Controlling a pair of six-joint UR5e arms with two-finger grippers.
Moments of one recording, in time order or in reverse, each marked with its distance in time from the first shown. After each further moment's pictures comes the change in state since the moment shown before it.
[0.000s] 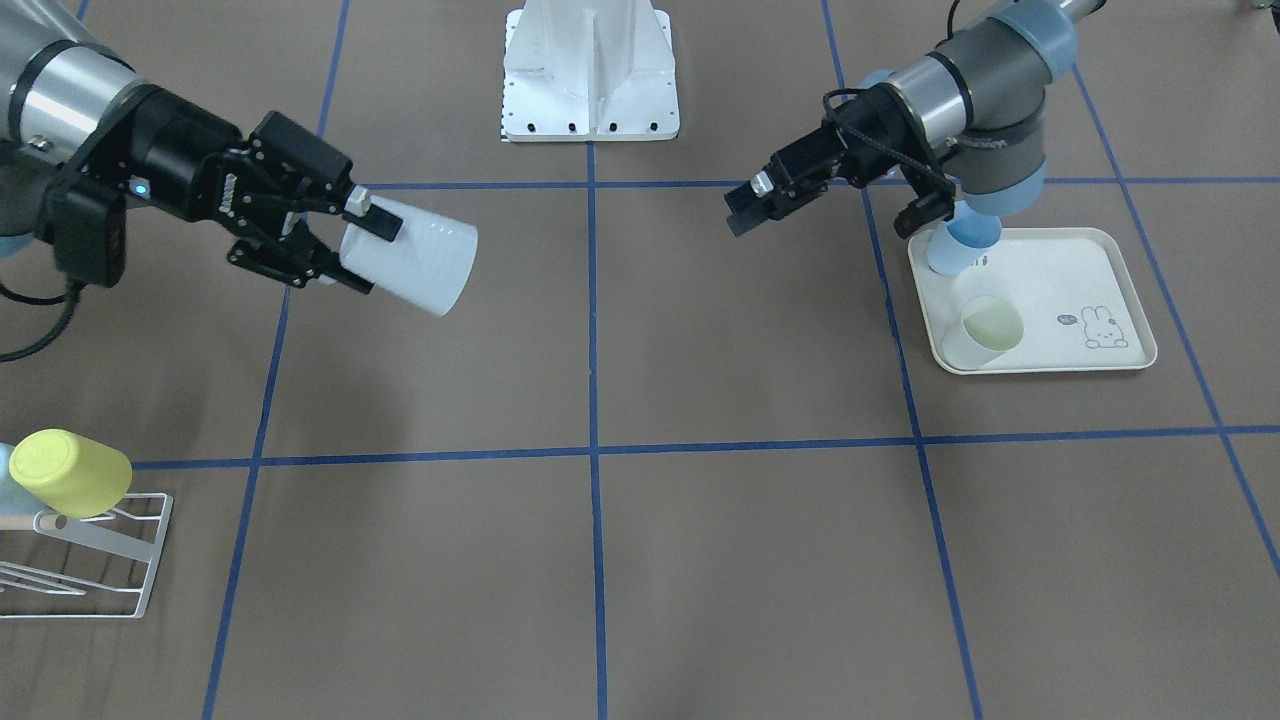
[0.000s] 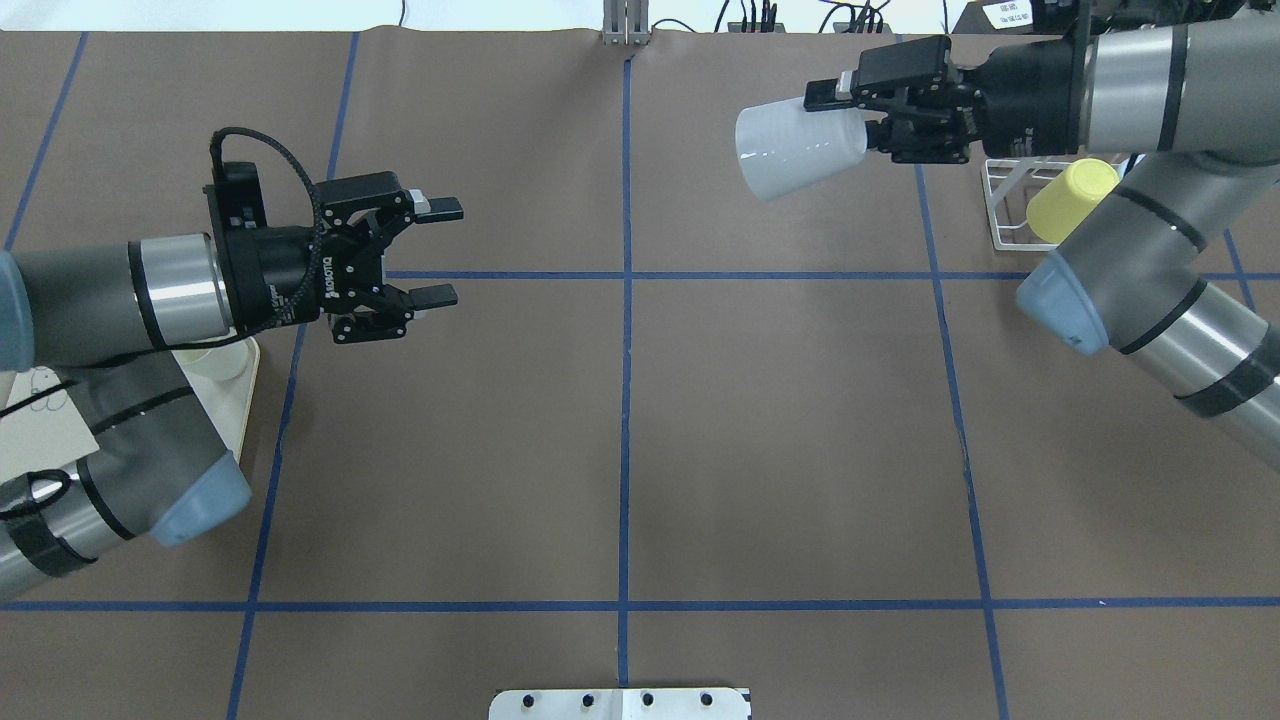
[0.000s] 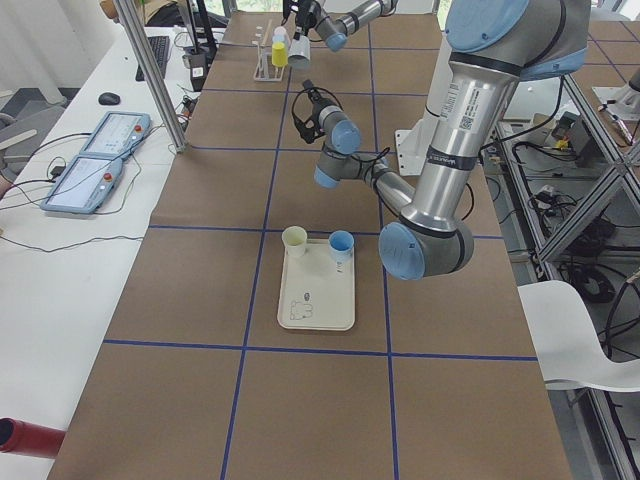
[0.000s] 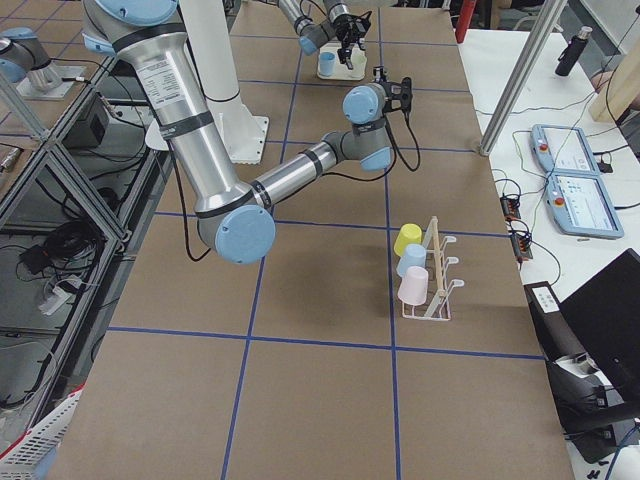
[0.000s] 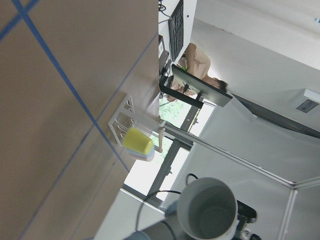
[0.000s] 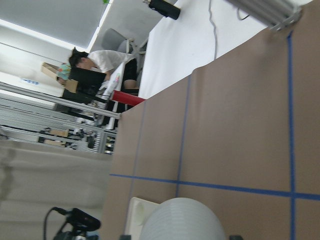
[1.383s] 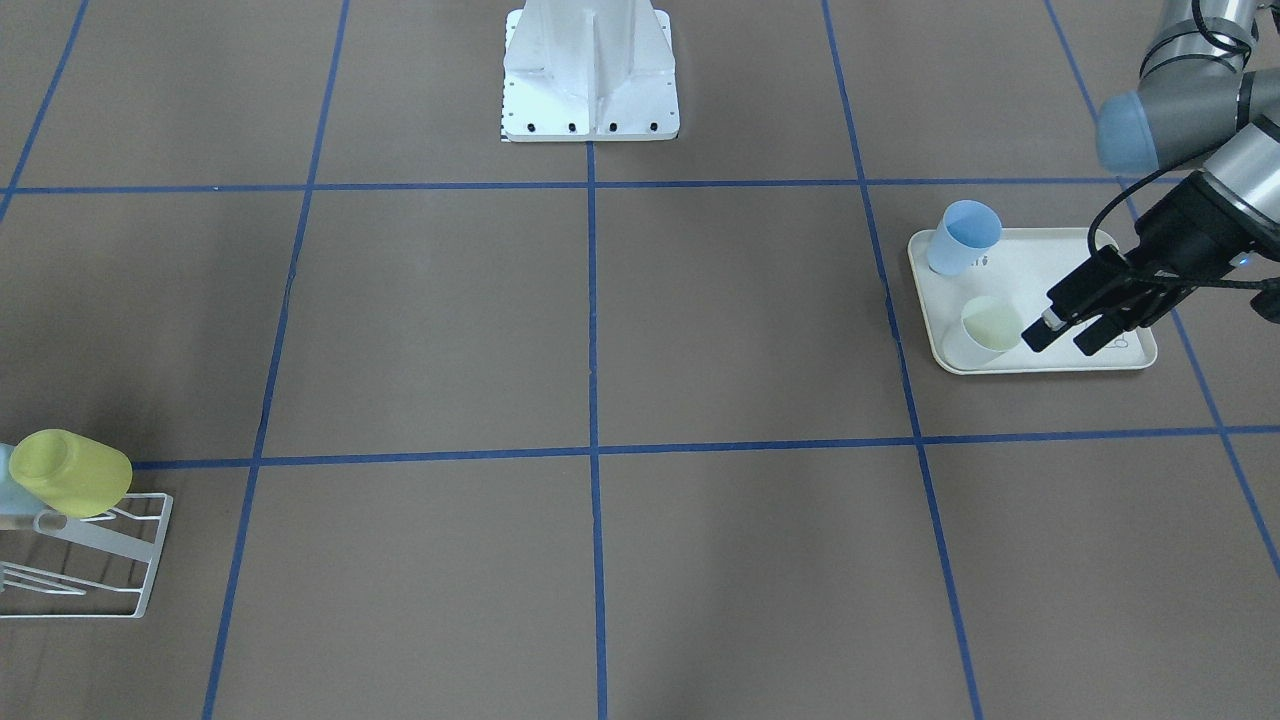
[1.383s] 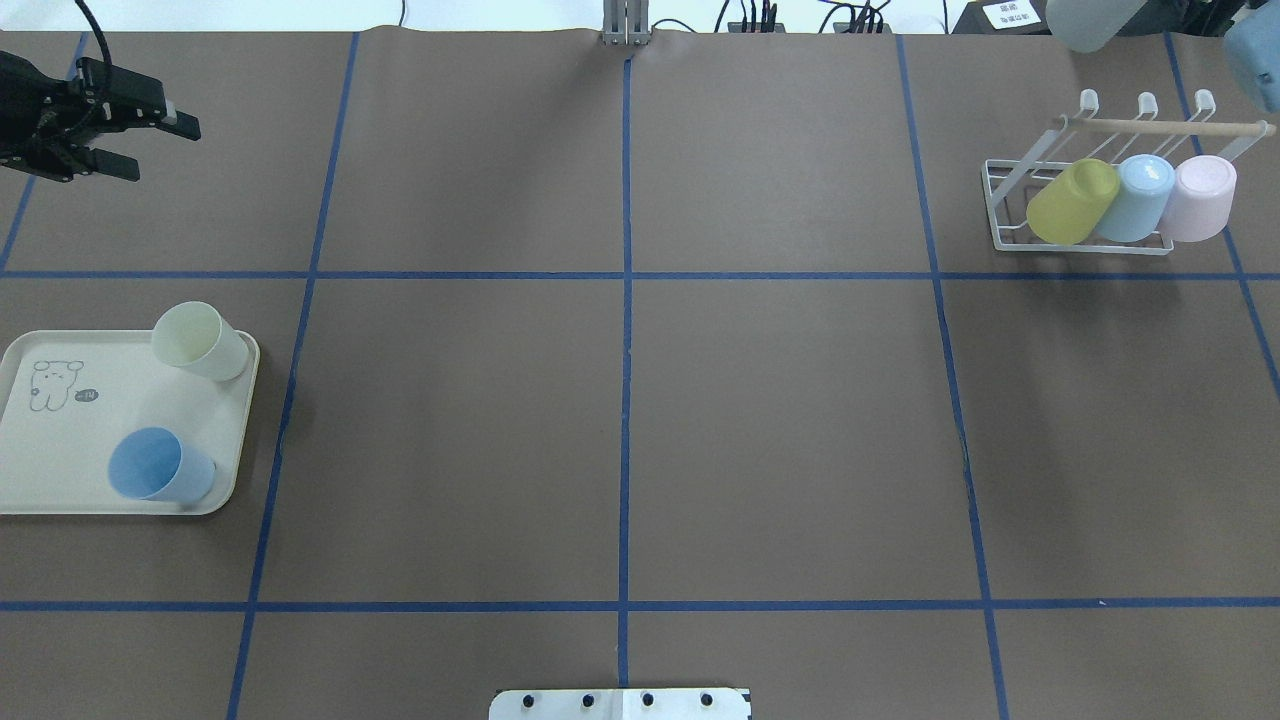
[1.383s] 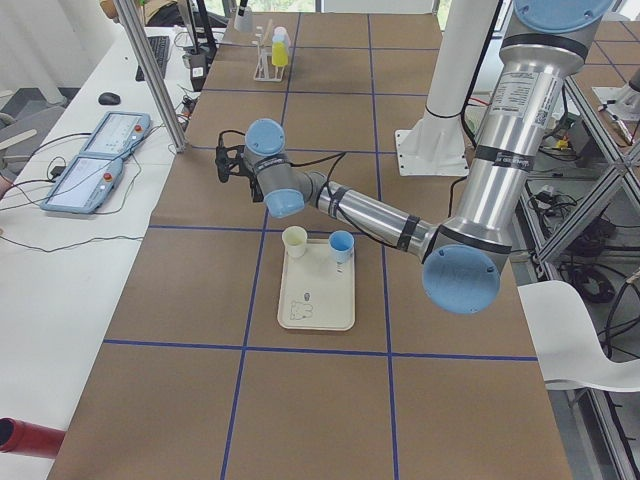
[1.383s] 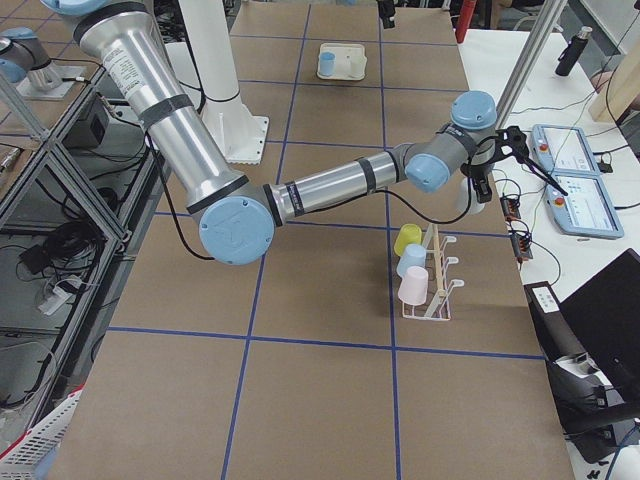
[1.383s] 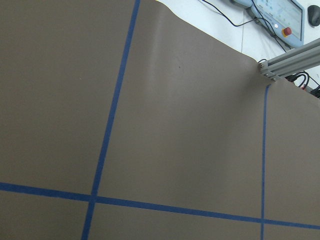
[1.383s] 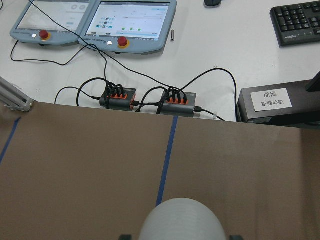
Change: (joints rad) left arm -0.441 0.085 -0.005 0.699 -0.463 0.905; right arm 0.354 0.131 -0.323 -0.792 0.086 -1.070
